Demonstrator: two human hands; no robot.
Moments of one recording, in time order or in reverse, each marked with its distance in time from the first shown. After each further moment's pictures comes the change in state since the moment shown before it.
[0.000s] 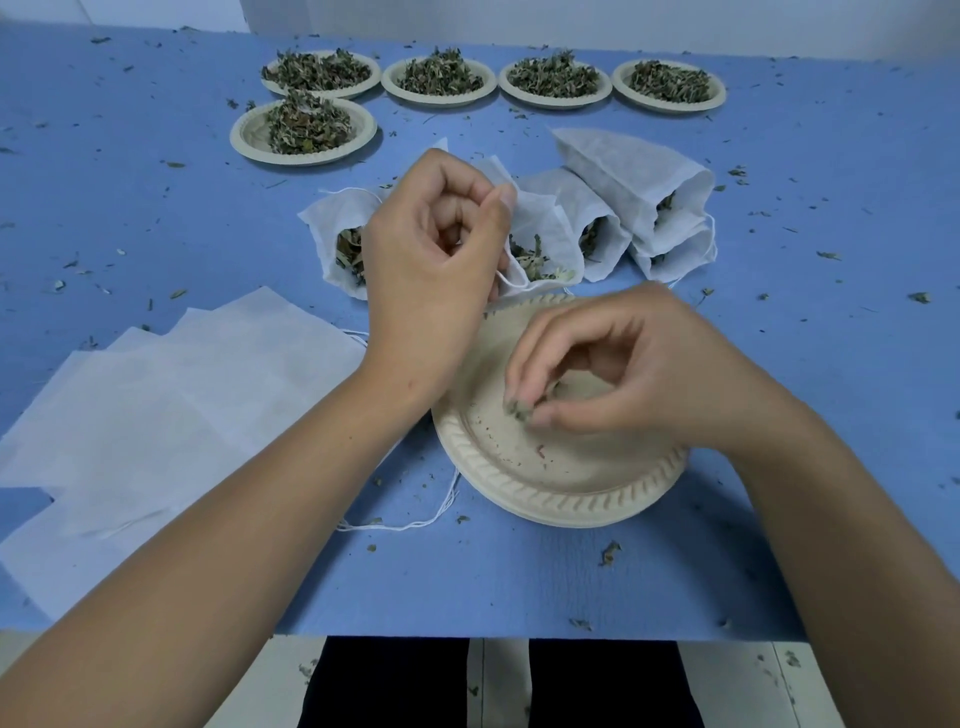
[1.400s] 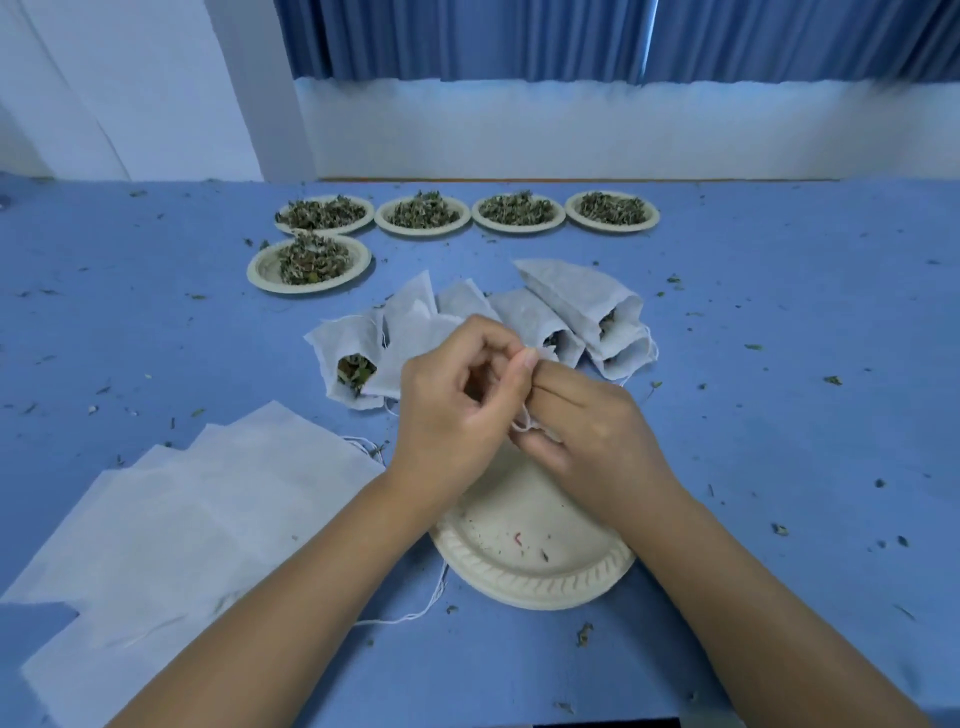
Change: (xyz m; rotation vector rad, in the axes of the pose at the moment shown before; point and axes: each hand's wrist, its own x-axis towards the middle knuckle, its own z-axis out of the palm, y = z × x) left_hand -0.012 0.015 0.010 0.077 -0.164 0.291; right_hand 0.012 0.017 0.006 -0.996 0.629 -0.458
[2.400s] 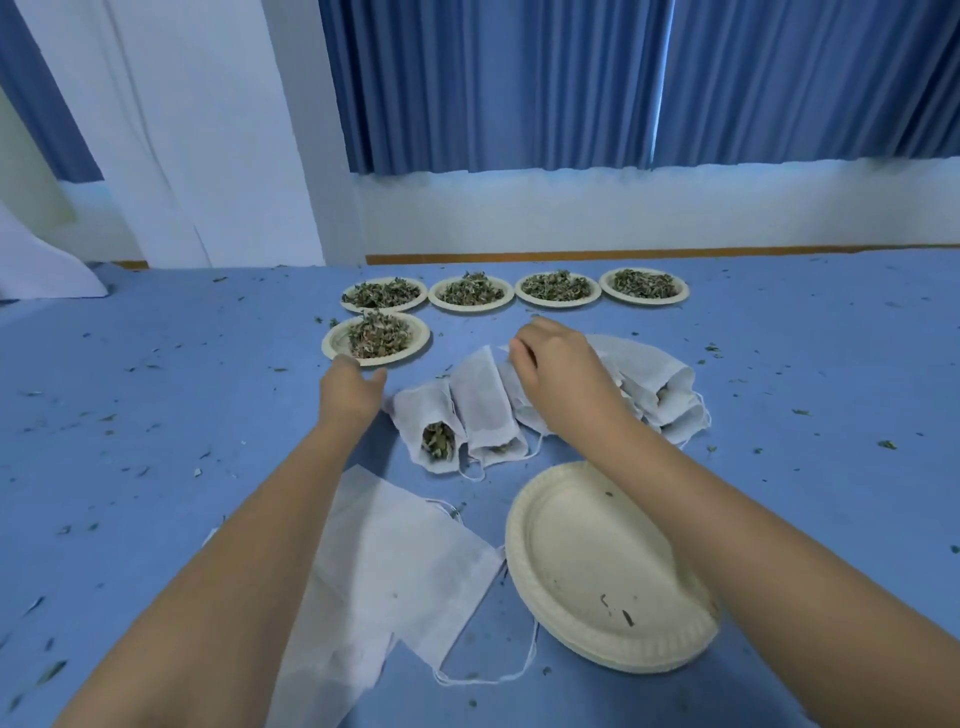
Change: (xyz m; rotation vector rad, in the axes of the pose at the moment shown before) left_hand 0.092 -0.169 -0.135 0.702 0.026 -0.764; right_hand 0.108 0.006 0.049 -0.126 -0.276 0.427
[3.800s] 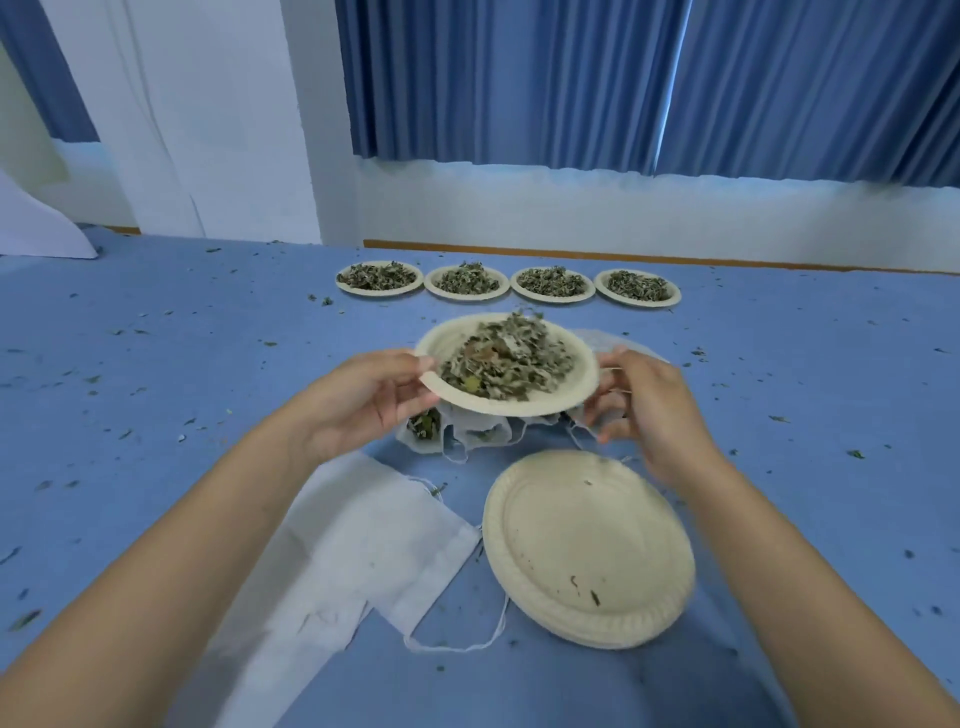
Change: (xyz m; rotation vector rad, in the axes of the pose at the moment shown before) left_hand -0.103 0.049 -0.059 -1.135 -0.807 -0.172; right_hand -0.049 0.048 -0.034 1.017 0.047 0.673
